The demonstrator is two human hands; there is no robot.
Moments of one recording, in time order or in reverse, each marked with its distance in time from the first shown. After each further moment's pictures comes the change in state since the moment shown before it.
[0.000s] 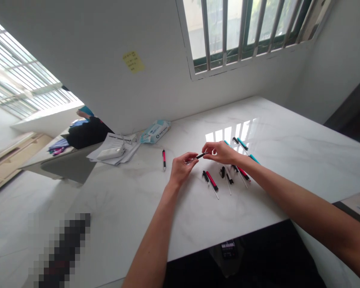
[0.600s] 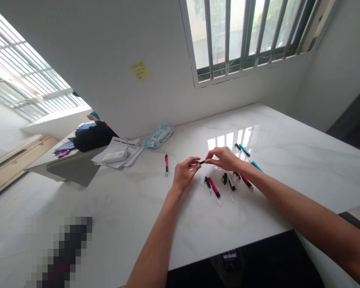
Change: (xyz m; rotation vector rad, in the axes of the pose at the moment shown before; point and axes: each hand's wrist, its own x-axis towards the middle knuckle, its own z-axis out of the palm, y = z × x) left_hand -0.001 -0.001 -0.001 0.054 -0.006 0.003; right_hand 0.001 0.000 0.003 -0.142 0.034 -0.001
